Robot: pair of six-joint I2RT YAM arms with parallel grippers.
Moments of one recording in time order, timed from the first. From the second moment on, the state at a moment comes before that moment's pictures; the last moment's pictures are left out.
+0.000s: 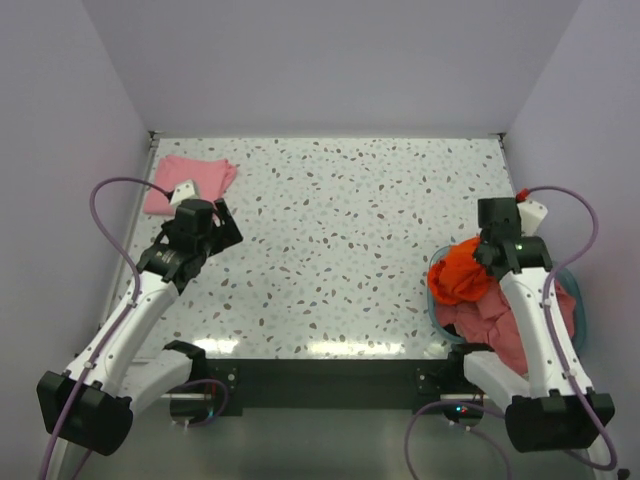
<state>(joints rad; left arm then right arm) -0.30 0.98 0.85 -0.59 -0.35 -0.61 0.04 0.99 1.01 -1.02 0.57 0.57</state>
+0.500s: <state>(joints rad) -0.30 0.98 0.91 -0.59 -0.35 -0.61 0.04 0.98 1.78 -0.96 0.18 0.44</state>
